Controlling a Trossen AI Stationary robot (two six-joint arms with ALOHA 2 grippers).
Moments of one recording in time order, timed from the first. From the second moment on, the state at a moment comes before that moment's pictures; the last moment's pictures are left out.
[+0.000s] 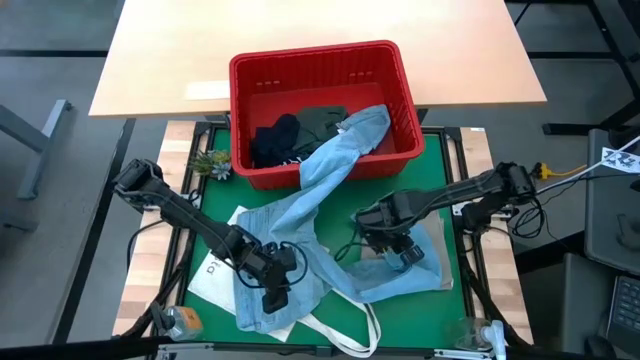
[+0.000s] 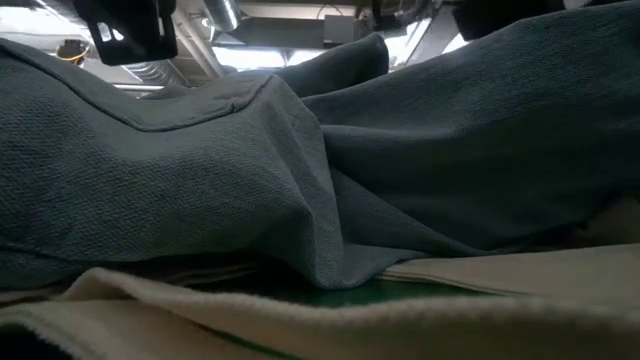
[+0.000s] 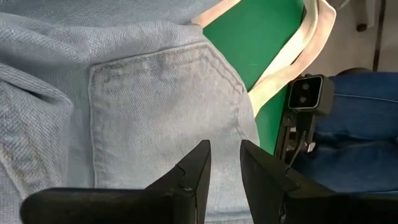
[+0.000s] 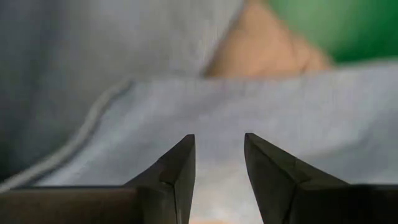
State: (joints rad) left arm -0.52 1.61 1.18 -0.53 -0.04 -0.90; right arm 0.23 1.66 1.33 -1.28 -0.20 -0.31
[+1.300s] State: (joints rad) left arm -0.52 1.61 1.18 -0.53 -0.04 -0.91; right arm 0.22 1.68 1.22 -1.23 -0.19 0.34
